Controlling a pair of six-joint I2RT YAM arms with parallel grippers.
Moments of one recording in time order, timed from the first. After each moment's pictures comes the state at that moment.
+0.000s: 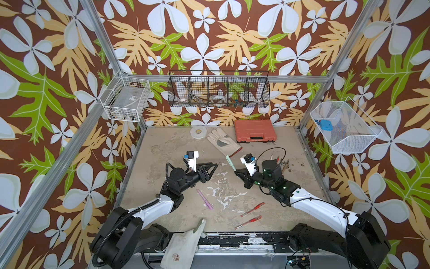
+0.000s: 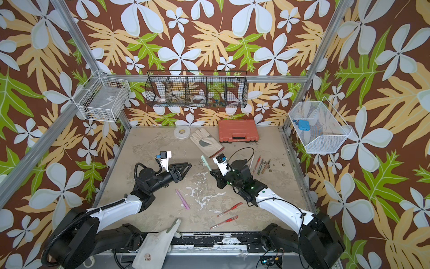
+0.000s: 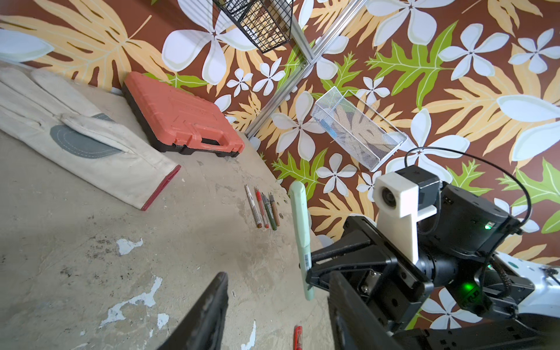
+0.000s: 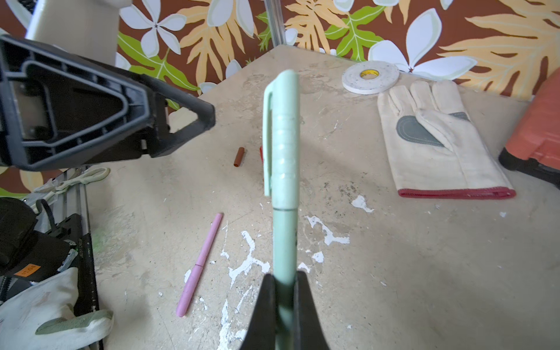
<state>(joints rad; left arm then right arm) -0.47 1.22 0.39 0.87 0.44 -0.74 0.61 1.17 0.64 0.11 -0.33 0.08</state>
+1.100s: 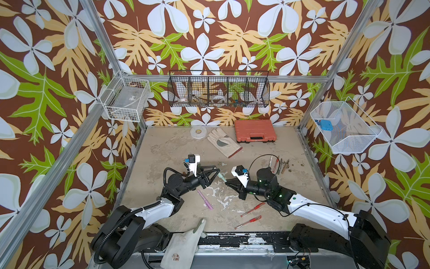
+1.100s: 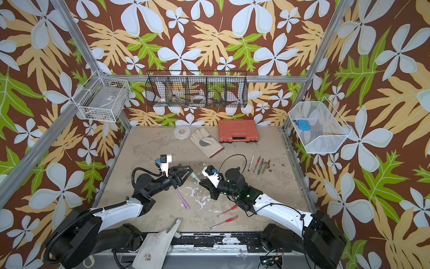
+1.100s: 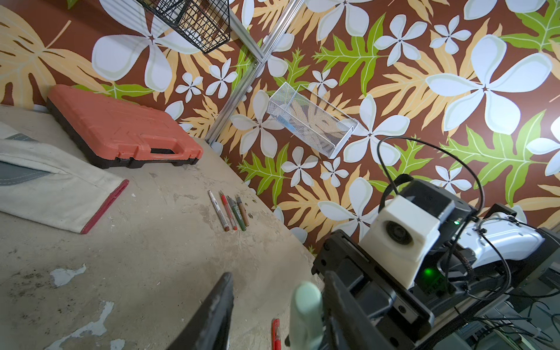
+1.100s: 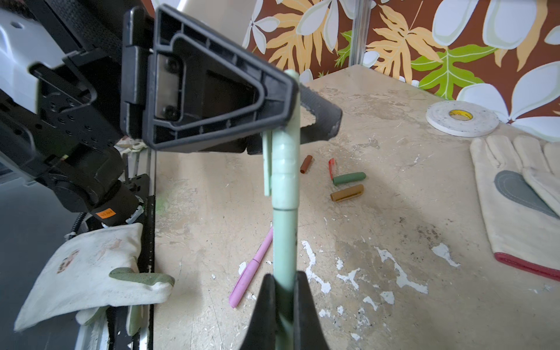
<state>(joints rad) -0.51 1.24 0.32 1.08 0.52 -0.74 0.80 1.15 0.58 0.23 -0.35 -0.02</state>
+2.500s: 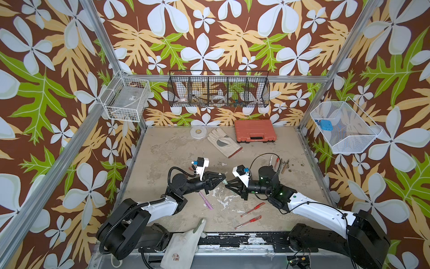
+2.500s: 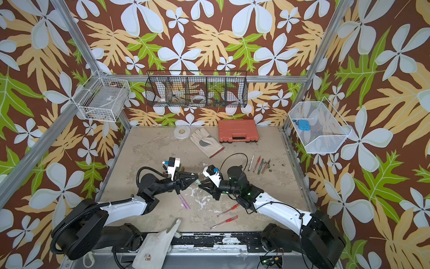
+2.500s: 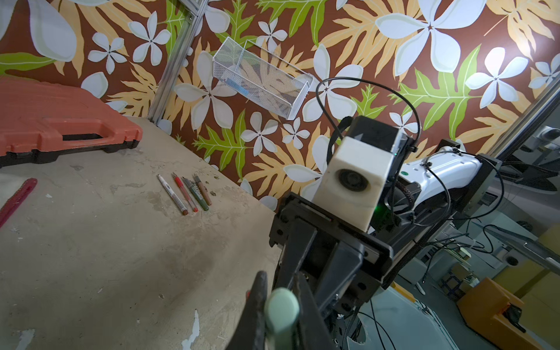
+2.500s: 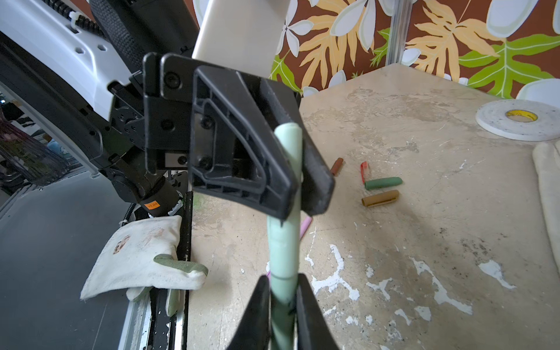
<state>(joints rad) -0.57 1.31 0.35 1.16 0.71 -0.68 0.72 1.17 0.58 0.25 -0.59 0.02</state>
